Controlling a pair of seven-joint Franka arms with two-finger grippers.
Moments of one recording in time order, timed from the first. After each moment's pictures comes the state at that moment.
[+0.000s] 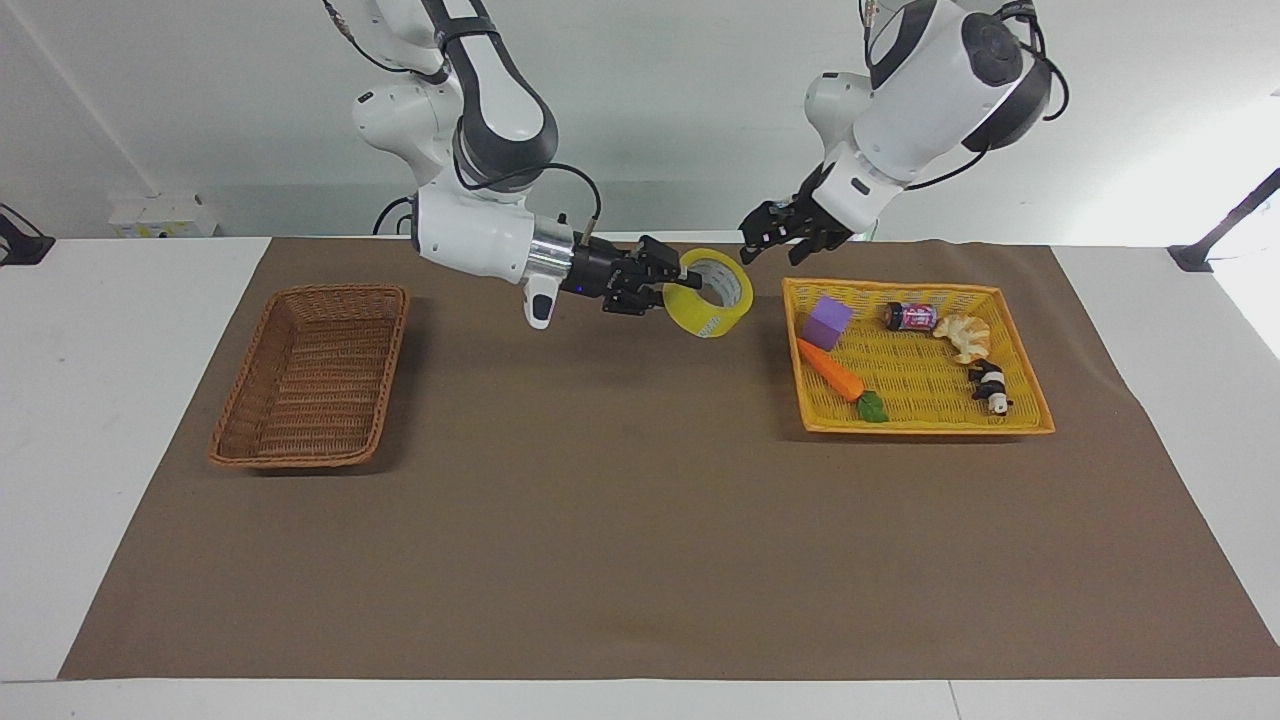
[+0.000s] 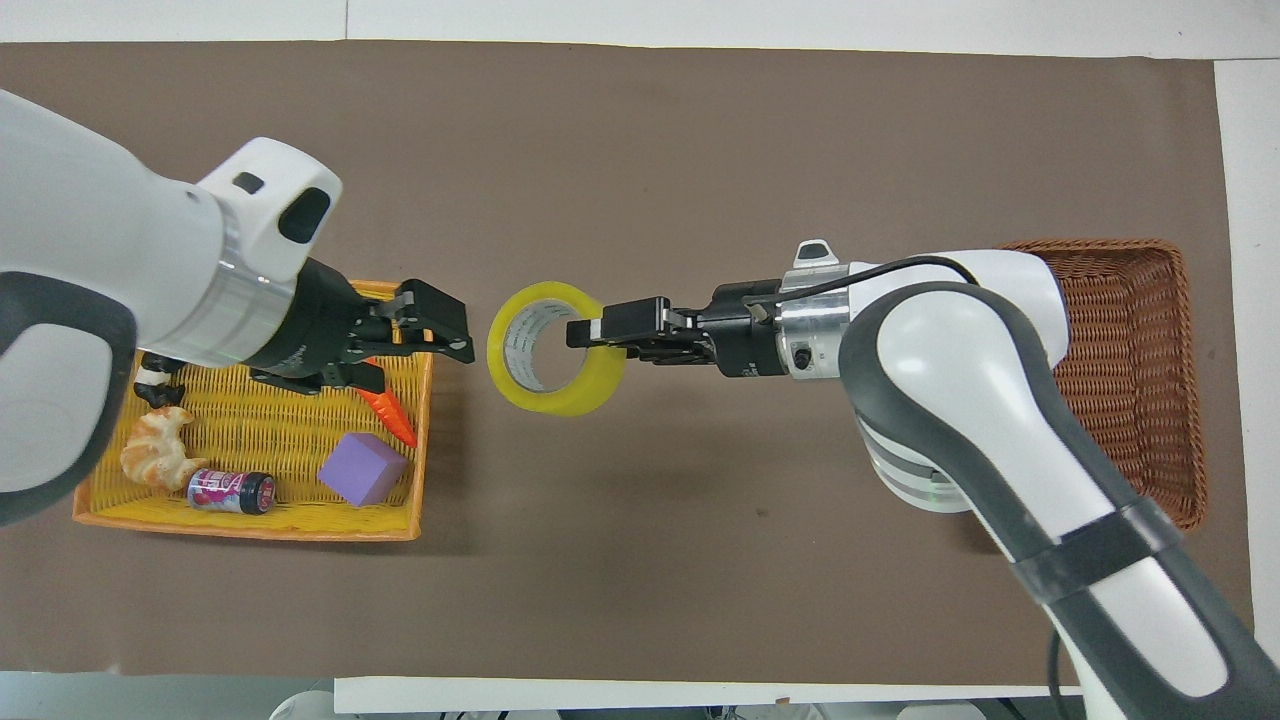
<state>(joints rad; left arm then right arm) -0.47 -0.07 0.07 -1.75 -0.34 1.63 -0.54 0.54 0.06 -0.16 -2.05 1.41 2.07 -0.32</state>
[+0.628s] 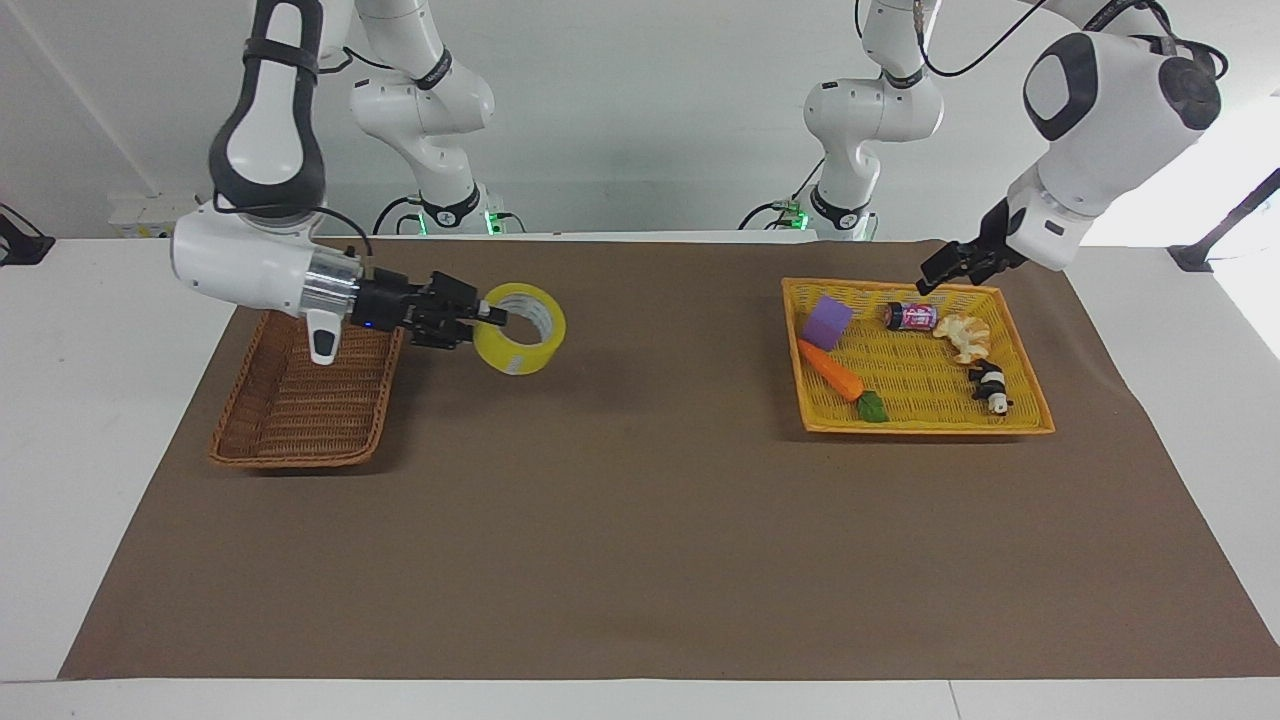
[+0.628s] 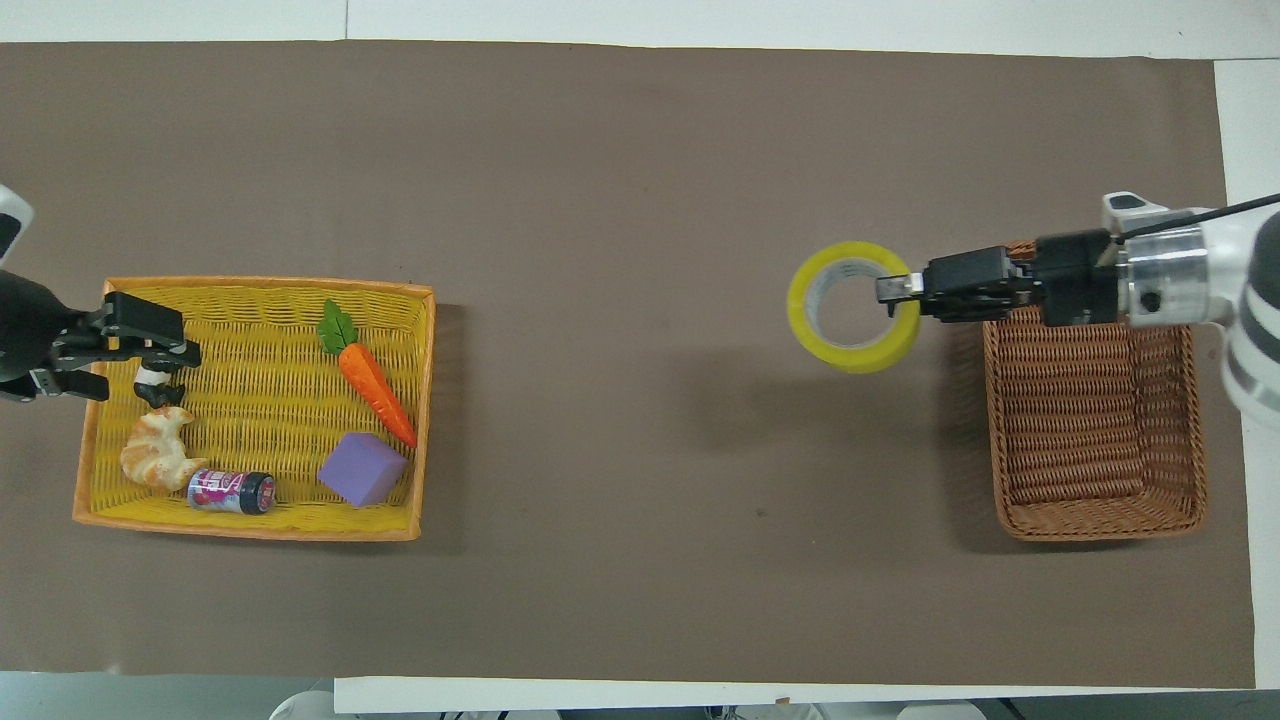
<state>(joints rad) -0.09 -0.15 0.08 -1.93 -0.16 1.60 -0.21 -0.03 0.06 -0.18 -2.02 1.06 1.62 -0.45</state>
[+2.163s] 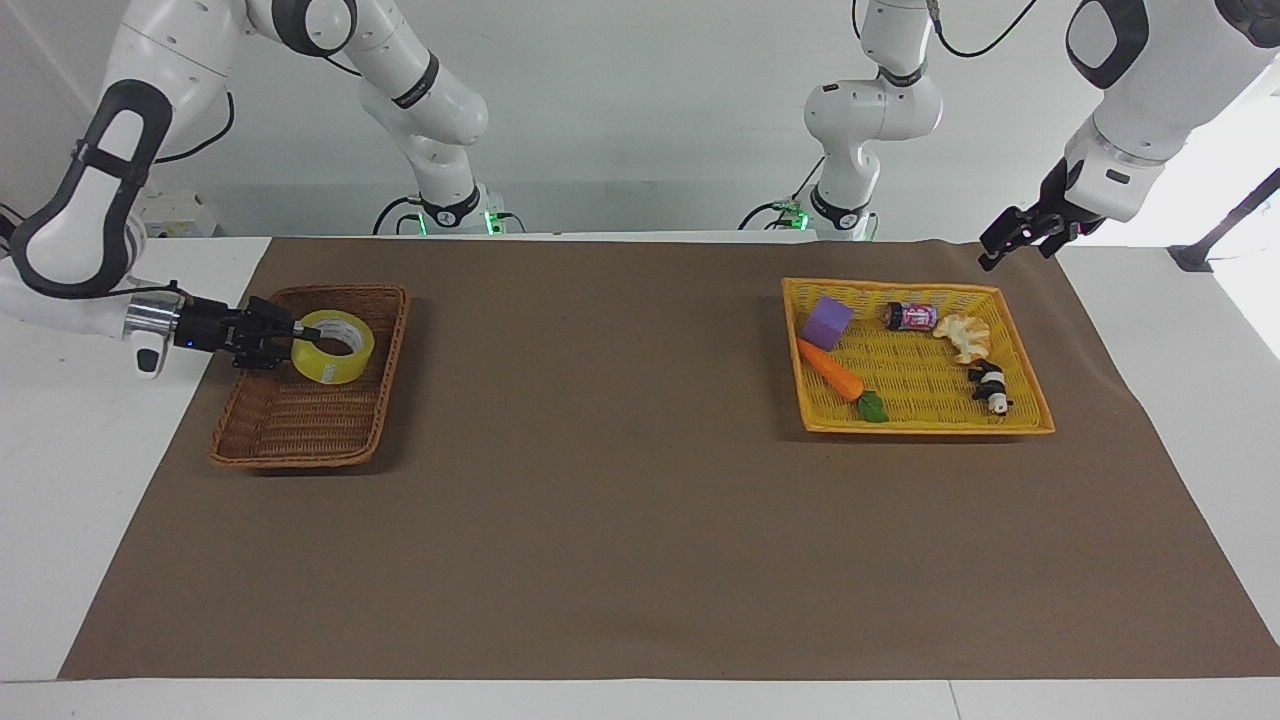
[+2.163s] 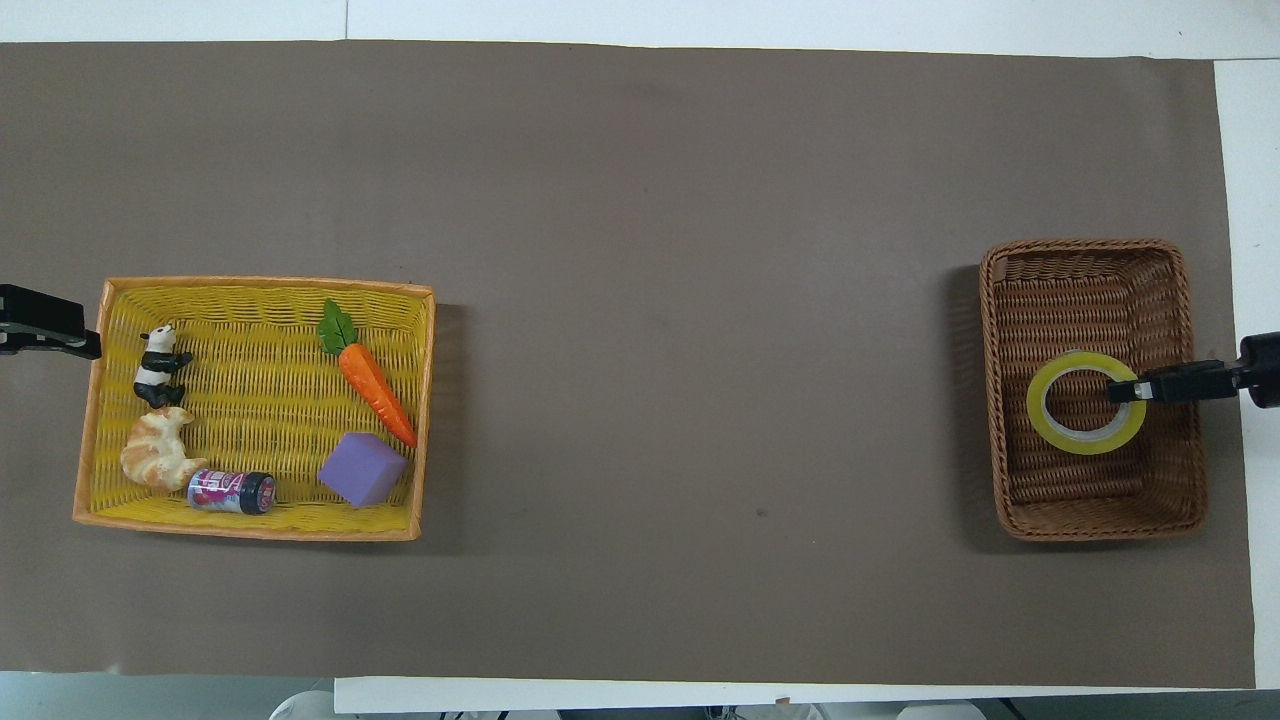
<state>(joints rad) -0.07 -0.16 0.05 -1.81 -0.01 1.54 -0.13 -0.47 0.36 -0.18 -1.88 0.70 1.42 -1.05</state>
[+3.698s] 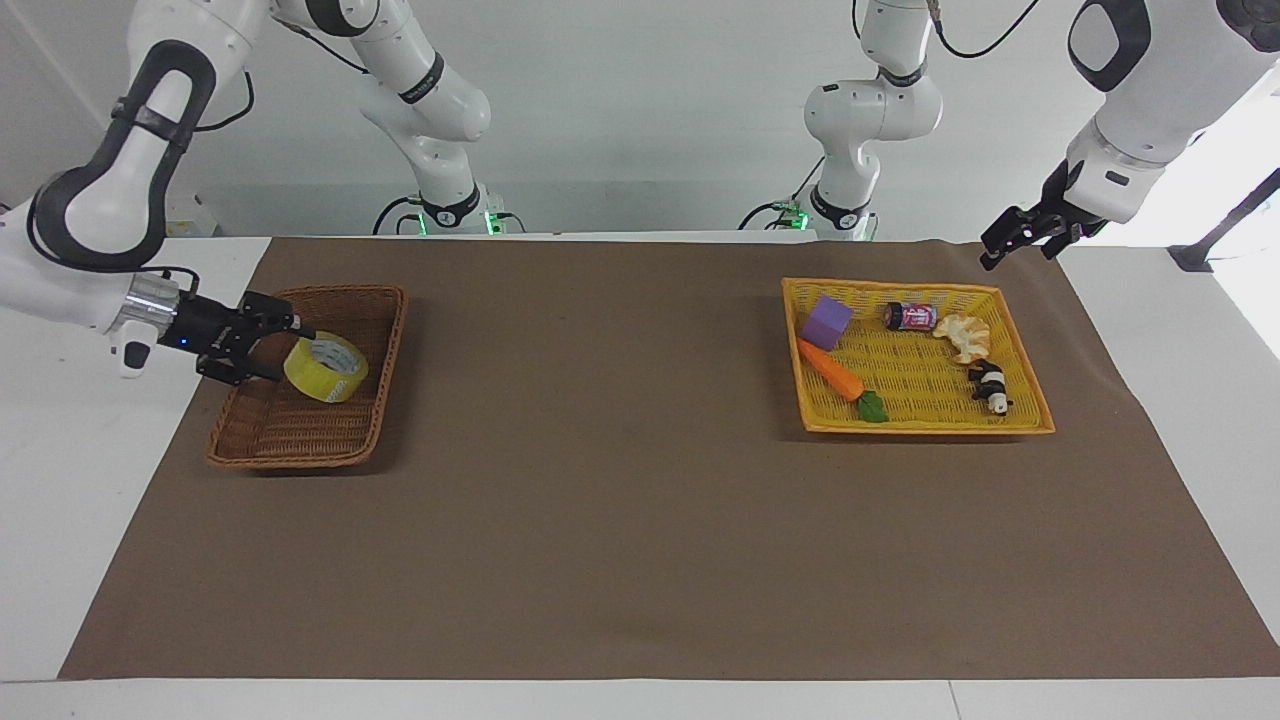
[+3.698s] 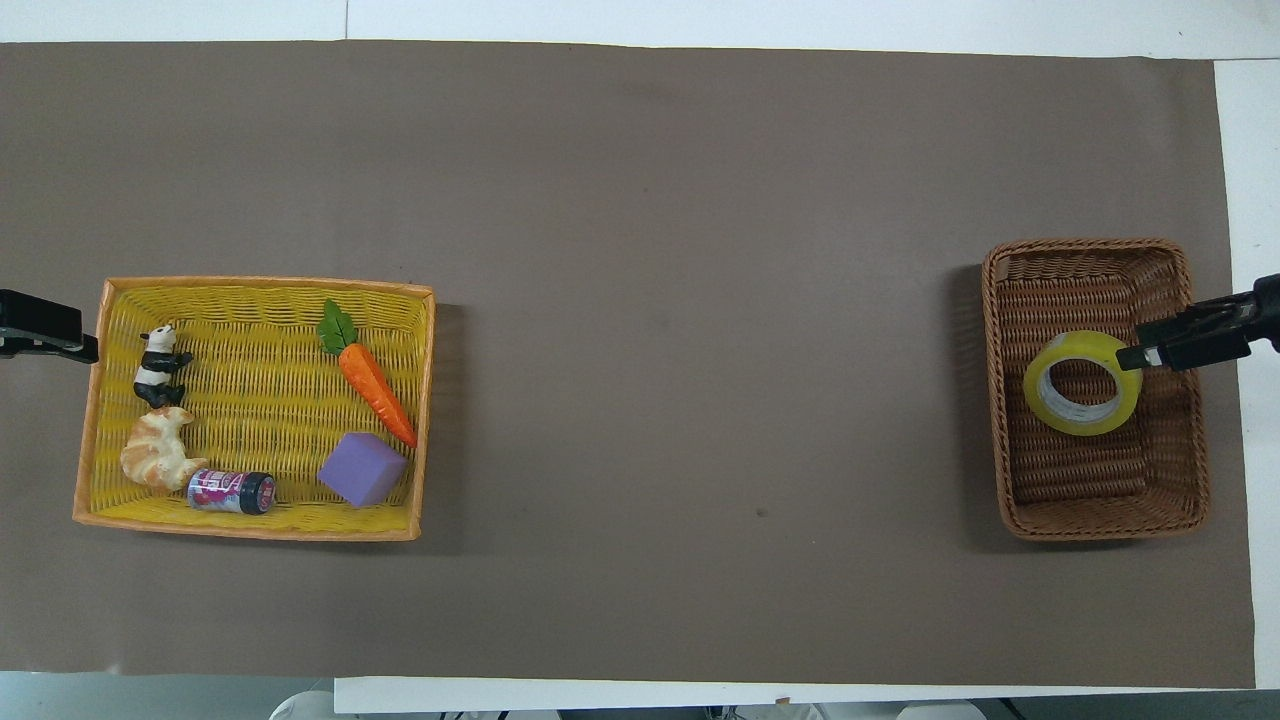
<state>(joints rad) -0.07 -0.16 0.05 -1.81 -0.01 1.54 -0.12 -0.31 0.22 -0.16 -1.80 0.51 1.56 -1.04</state>
